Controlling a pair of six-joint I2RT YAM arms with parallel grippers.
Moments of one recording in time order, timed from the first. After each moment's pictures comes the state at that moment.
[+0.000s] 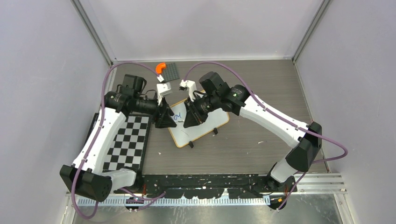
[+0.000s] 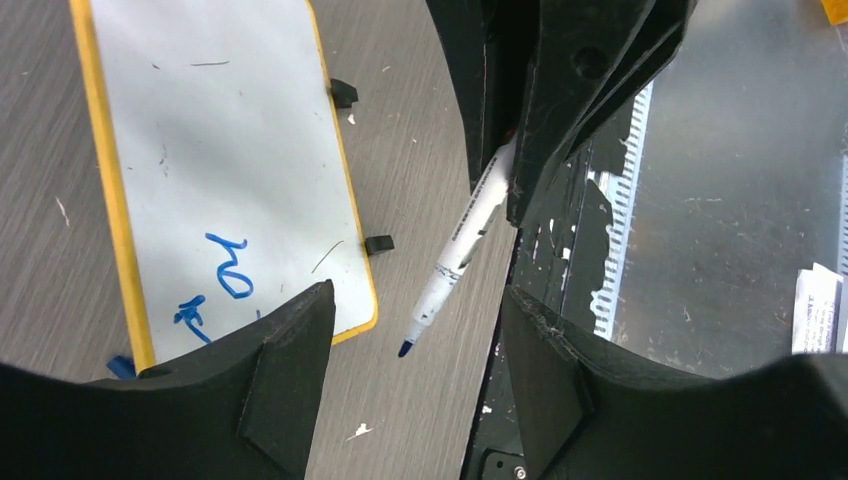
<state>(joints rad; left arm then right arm) -0.26 1.21 1.31 -1.07 0.96 0.55 0.86 1.58 1.57 -0.71 -0.58 0.13</state>
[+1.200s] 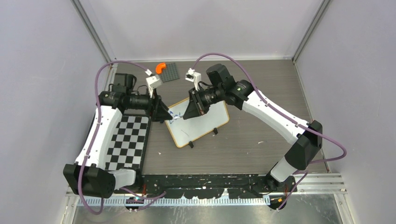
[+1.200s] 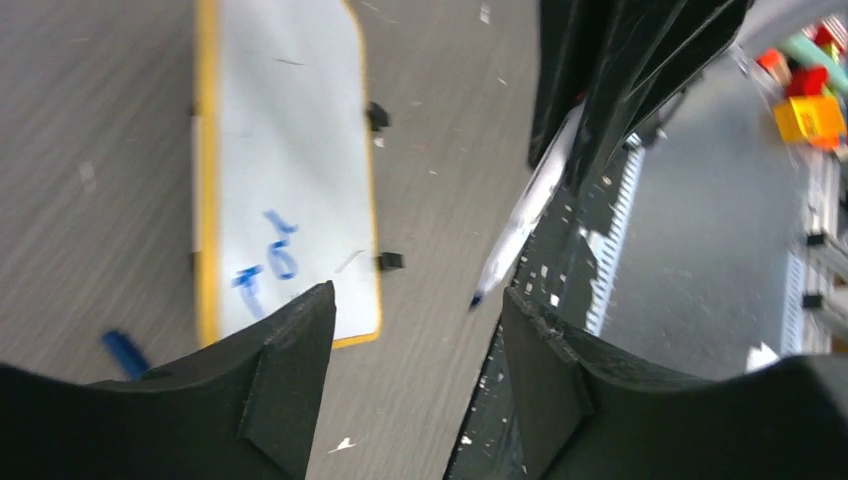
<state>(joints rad) -0.15 1.23 1.27 -1.01 1.04 0.46 0.77 1.60 1.57 -0.60 -0.74 0.27</state>
